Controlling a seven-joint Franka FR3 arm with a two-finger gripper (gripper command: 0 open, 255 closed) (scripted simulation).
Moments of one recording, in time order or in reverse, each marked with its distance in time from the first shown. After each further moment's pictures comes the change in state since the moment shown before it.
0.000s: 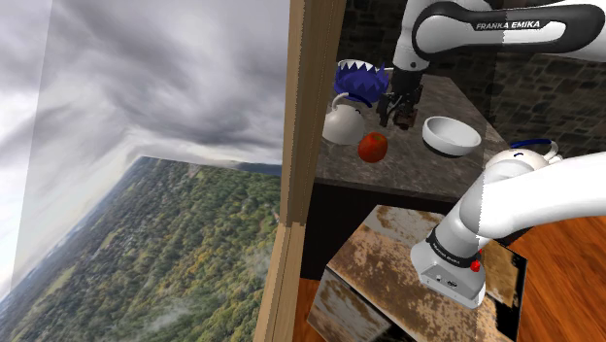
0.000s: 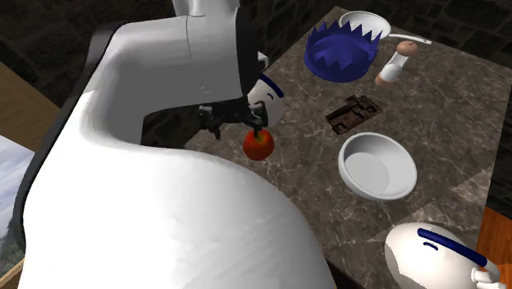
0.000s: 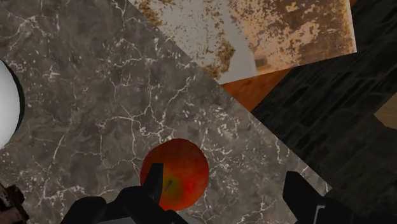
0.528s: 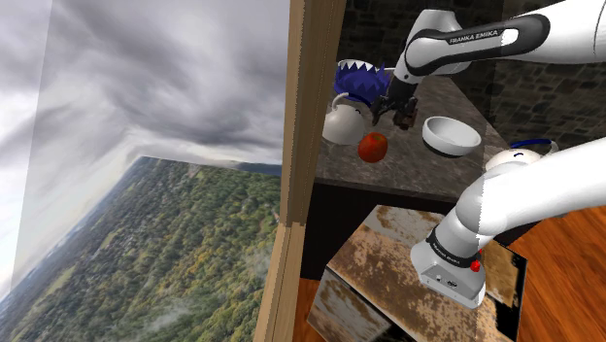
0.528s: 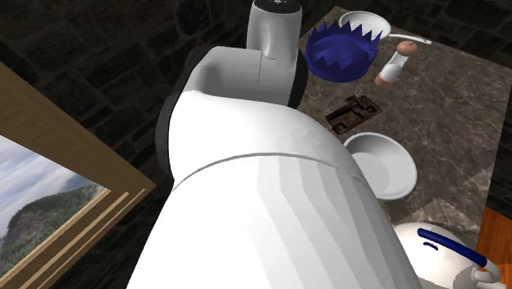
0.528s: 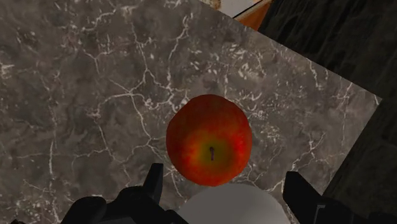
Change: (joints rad) arm -0.097 0.153 -0.138 -0.063 0.053 0.339 0.073
